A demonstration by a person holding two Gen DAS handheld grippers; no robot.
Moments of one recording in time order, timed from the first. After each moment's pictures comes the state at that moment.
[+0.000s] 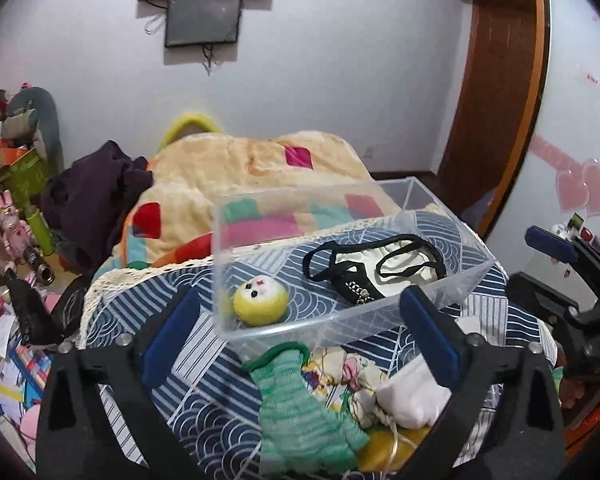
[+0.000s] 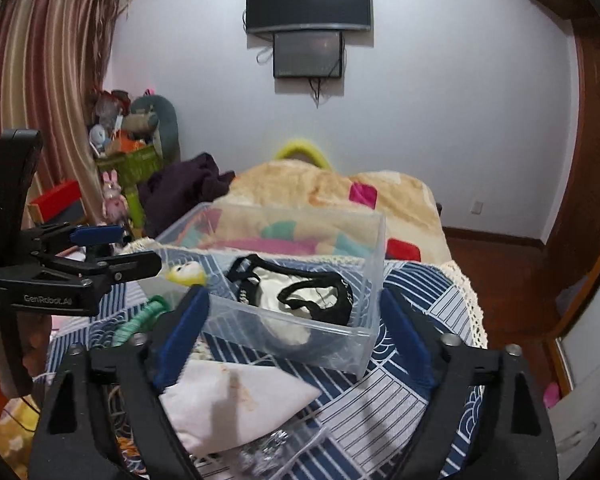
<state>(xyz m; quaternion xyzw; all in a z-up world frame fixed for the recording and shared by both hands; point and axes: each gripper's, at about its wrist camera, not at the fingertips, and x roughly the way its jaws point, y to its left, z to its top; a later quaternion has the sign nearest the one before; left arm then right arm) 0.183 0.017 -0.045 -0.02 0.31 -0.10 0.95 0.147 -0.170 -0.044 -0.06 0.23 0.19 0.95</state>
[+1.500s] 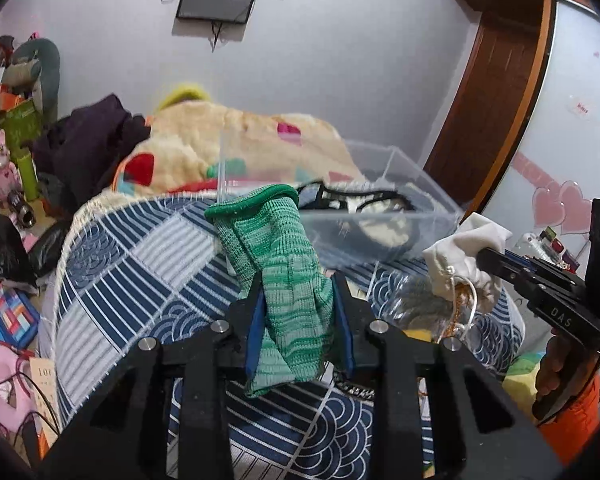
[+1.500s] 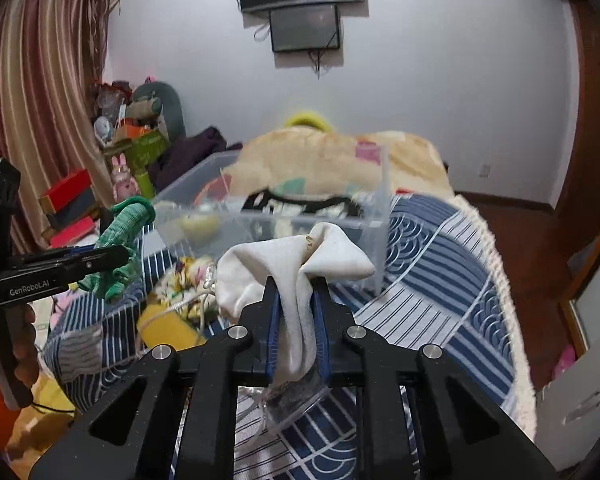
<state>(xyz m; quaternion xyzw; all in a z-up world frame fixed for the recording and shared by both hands) 0.121 0.039 -0.075 -0.09 0.32 -0.13 0.93 0.133 -0.187 -0.074 -0.02 0.28 0.20 0.94</state>
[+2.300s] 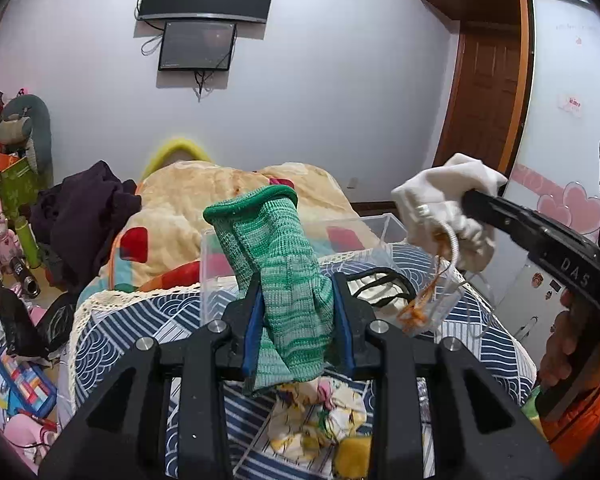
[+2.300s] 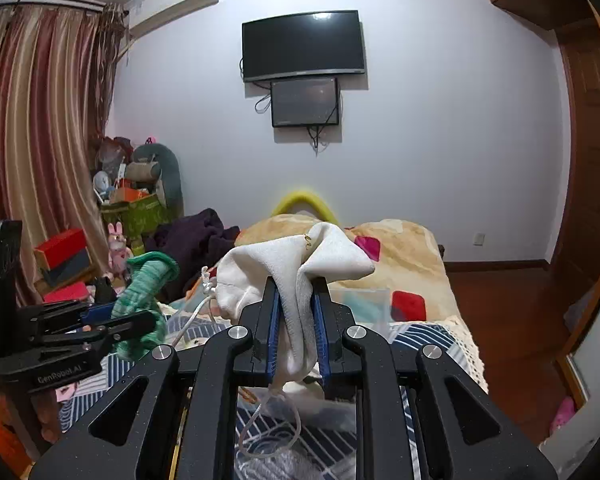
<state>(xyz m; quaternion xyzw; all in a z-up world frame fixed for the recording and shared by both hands) 0.184 0.018 -0.028 -0.04 0.26 -0.13 0.95 0.175 -0.145 -0.022 -0.03 0.17 0.19 0.97</state>
